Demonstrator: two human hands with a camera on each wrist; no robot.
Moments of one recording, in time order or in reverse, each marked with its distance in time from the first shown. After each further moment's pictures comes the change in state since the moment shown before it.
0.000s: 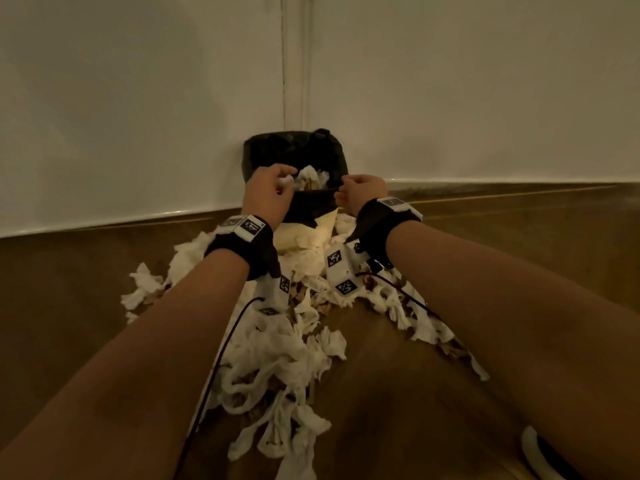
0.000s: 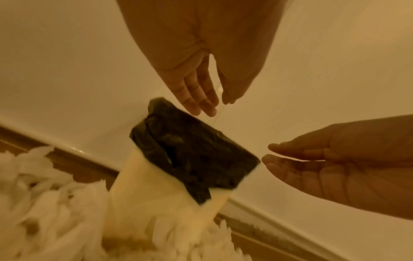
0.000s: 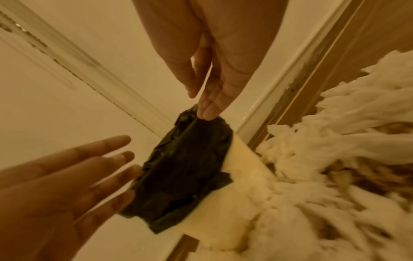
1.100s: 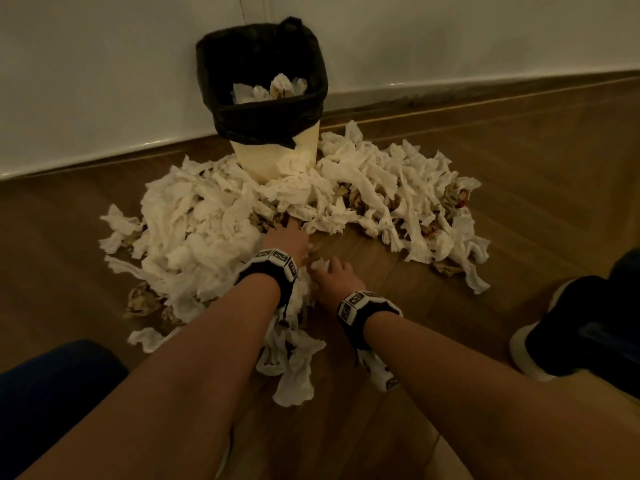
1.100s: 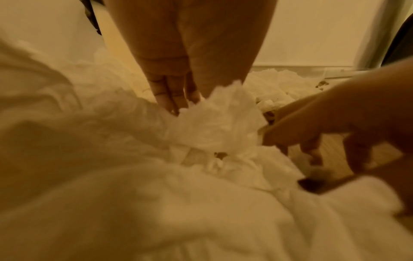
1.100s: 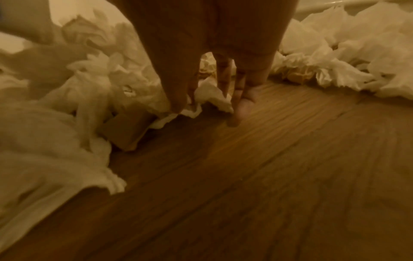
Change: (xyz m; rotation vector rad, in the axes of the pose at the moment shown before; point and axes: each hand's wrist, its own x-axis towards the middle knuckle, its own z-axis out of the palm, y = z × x) left_hand -0.134 -0.055 0.112 0.927 -0.898 0.058; right_hand -0.139 0.222 -0.002 -1.209 -0.619 0.012
